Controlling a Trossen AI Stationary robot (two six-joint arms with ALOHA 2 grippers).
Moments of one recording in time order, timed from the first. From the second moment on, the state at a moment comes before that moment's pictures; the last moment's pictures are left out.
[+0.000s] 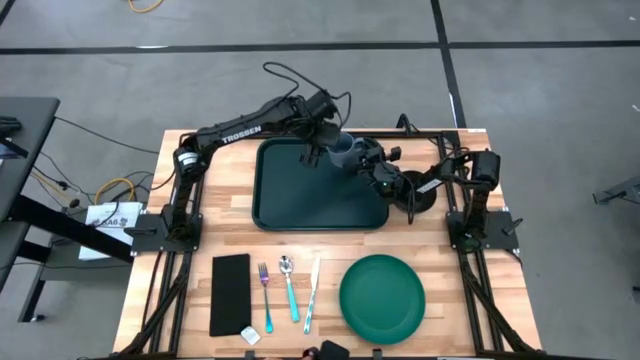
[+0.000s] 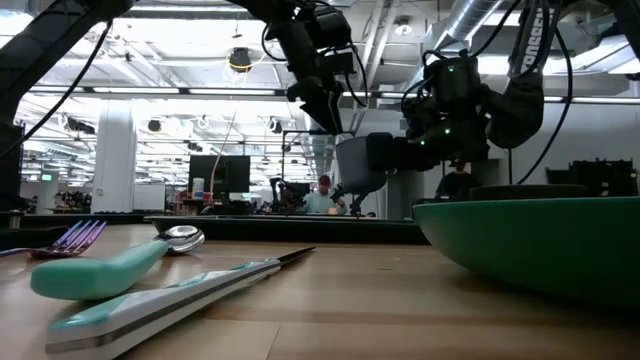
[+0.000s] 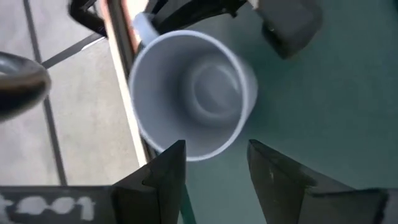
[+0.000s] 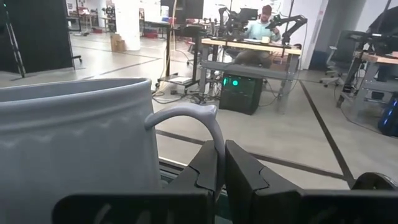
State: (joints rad) left arm 0.46 2.06 2.04 -0.98 0.05 0.82; right arm -0.29 1.87 0.59 1.19 0.92 -0.03
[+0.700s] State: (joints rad) left arm 0.45 2.06 1.96 -0.94 0.00 0.86; right arm -0.29 1.87 0.67 1.16 0.89 -0.14
